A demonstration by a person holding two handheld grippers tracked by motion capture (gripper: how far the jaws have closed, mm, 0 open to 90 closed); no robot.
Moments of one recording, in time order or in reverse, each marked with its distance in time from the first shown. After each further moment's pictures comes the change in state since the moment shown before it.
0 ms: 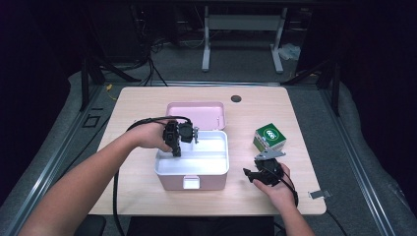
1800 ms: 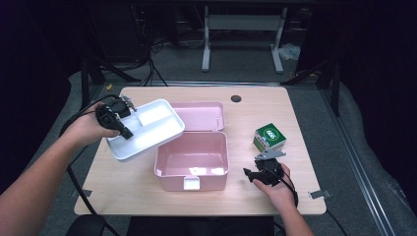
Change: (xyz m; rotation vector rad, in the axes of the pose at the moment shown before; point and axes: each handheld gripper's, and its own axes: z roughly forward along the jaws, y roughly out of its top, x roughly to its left) left arm 0.005 -0.177 -0.056 -0.236 0.108 -0.668; right arm 0.000 0.000 0.000 -0.003 -0.005 0.009
